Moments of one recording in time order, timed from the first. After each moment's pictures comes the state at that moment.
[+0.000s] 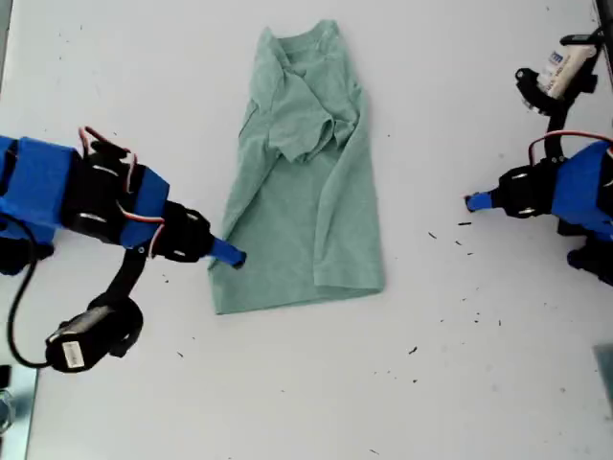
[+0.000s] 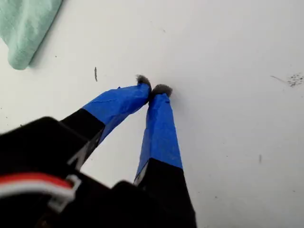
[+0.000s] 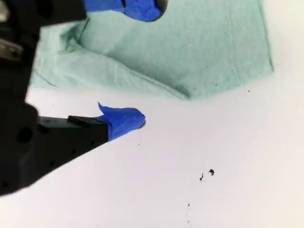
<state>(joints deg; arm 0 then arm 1) 0.0 101.8 111.2 71.8 7.6 20.7 199.8 174.4 79.5 -30.2</state>
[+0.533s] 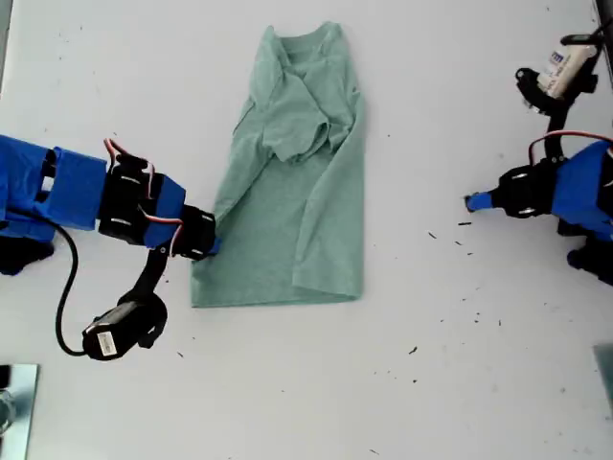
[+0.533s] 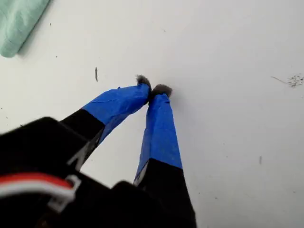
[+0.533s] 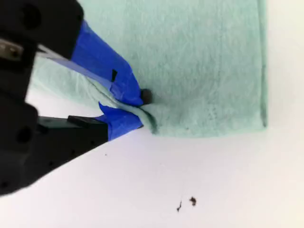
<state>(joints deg) -2.4 97.3 121.1 53.7 6.7 20.7 200.0 174.4 79.5 -30.2</state>
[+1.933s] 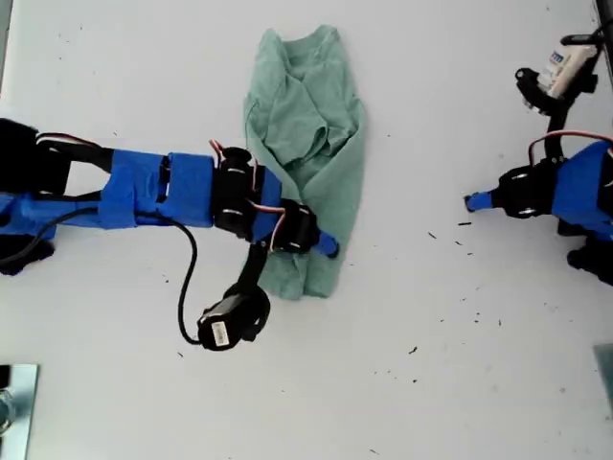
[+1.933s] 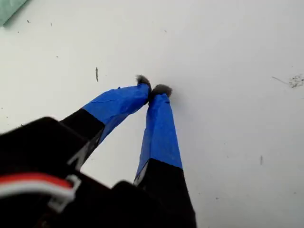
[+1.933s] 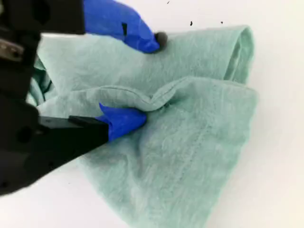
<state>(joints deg) -6.9 51.2 54.1 71.5 10.7 20.6 200.1 174.5 79.5 -30.2</state>
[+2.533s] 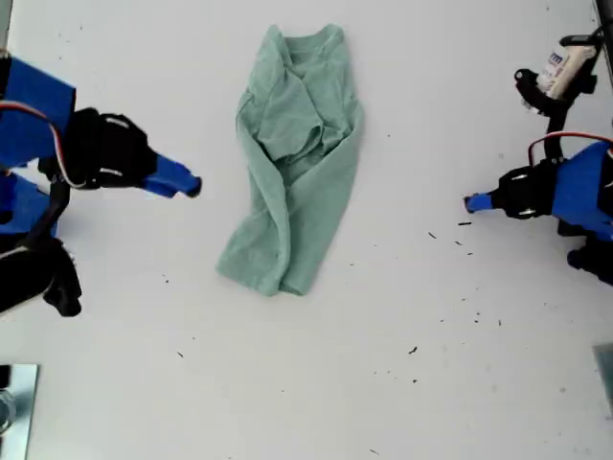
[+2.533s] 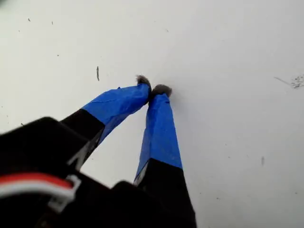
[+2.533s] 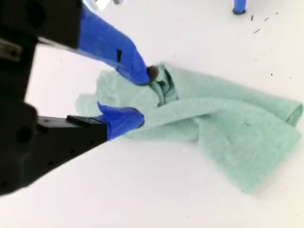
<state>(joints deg) -9.4 135.1 115.9 75.7 4.8 20.1 200.1 174.5 79.5 -30.2</state>
